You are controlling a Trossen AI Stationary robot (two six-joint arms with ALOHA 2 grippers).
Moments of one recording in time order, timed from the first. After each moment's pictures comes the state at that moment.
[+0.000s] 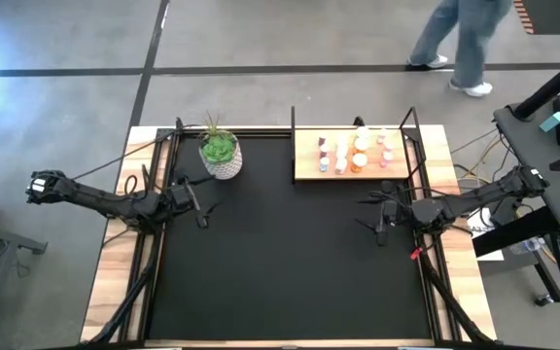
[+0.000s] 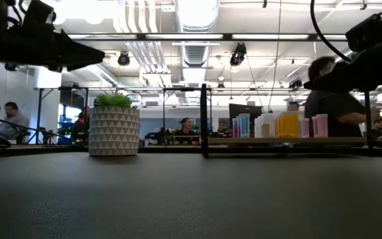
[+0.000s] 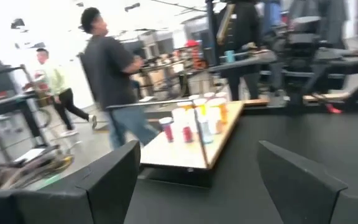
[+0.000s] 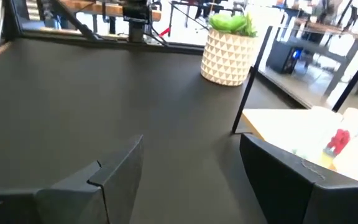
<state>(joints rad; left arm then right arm) -0.19 0.48 0.05 0.56 -0.63 0.24 0.29 0.39 0.02 0.20 0.45 -0.07</state>
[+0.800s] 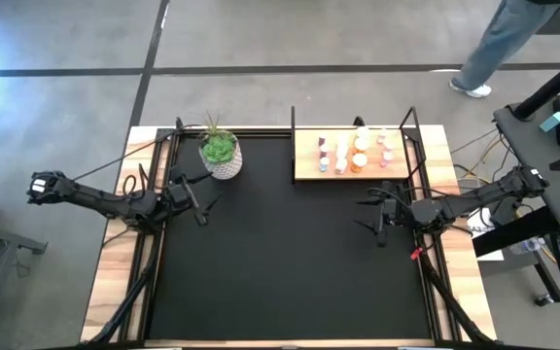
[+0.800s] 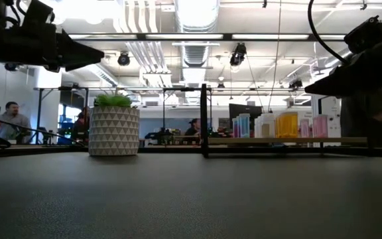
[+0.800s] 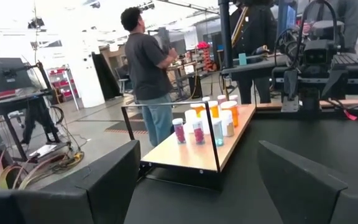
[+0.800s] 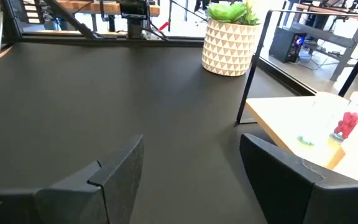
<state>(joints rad) -0.19 0.50 0.04 0.56 -0.69 0.24 0.29 0.40 0.02 0.17 0.45 0.03</state>
